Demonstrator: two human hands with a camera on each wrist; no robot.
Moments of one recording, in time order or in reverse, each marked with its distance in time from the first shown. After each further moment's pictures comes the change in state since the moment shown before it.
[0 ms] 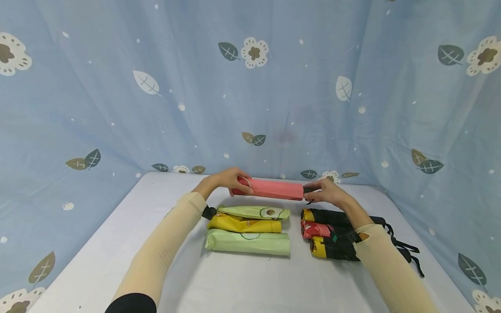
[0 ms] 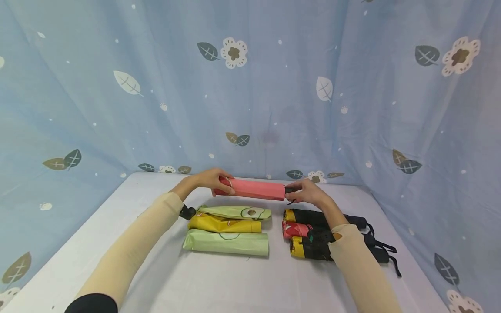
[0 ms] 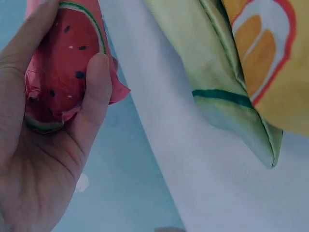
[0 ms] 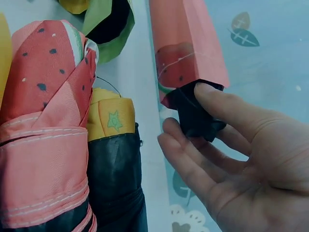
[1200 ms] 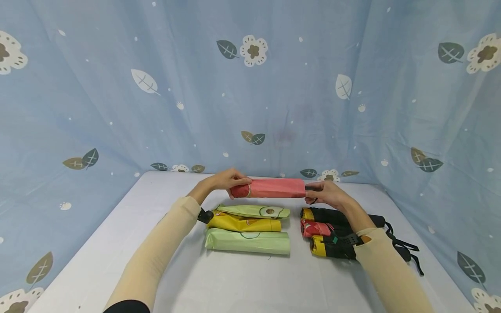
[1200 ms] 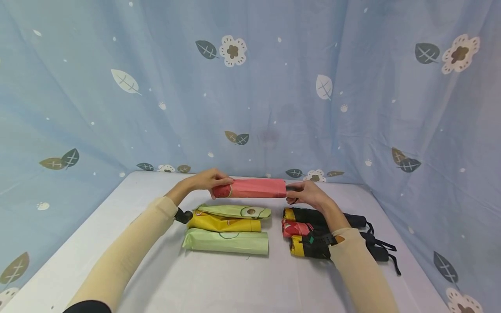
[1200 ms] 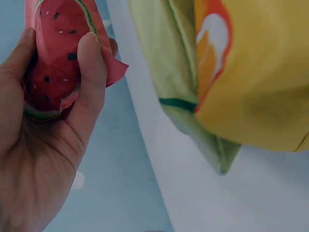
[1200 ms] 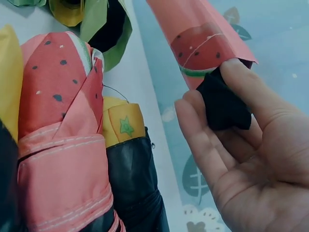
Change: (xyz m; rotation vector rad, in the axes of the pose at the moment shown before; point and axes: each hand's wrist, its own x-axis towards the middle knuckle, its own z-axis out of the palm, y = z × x) left_hand -0.005 -0.012 0.003 -0.157 -0.023 0.093; right_hand -0.004 0.011 0.001 0.287 -0.013 0.043
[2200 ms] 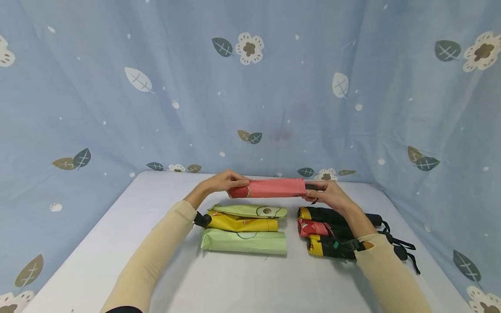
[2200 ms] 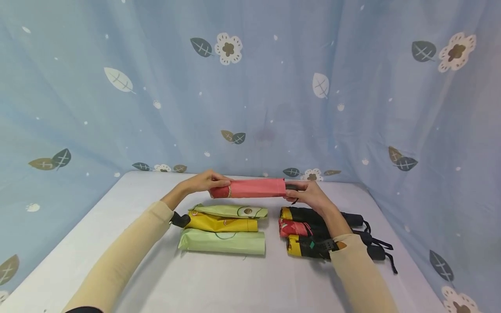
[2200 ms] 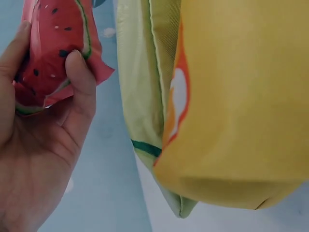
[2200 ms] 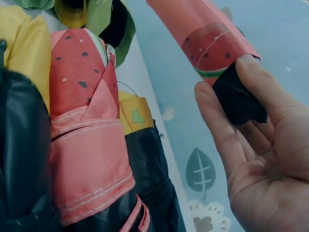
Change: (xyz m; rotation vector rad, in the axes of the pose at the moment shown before) left_hand -0.001 -0.007 0.008 -0.106 0.058 0.063; right_hand -0.011 0.011 0.000 0.039 0.110 -0.107
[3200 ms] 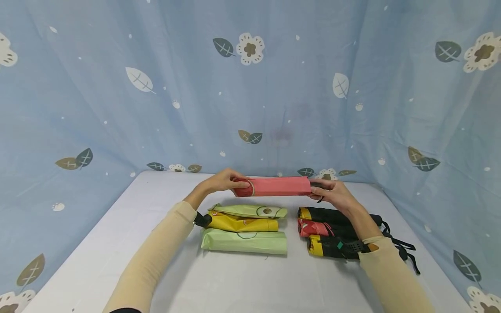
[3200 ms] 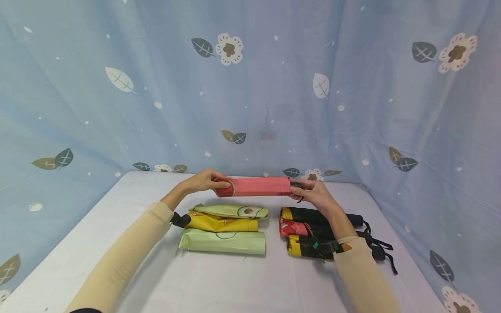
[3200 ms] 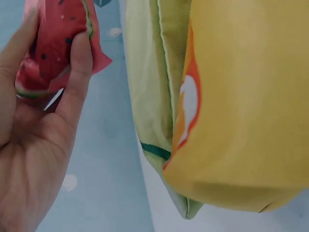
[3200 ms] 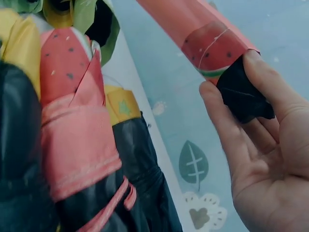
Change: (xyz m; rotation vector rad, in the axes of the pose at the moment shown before) left_hand 0.000 0.007 0.002 -0.006 0.022 0.003; right_hand -0.008 0.000 -0.008 0.046 0.076 -0.009
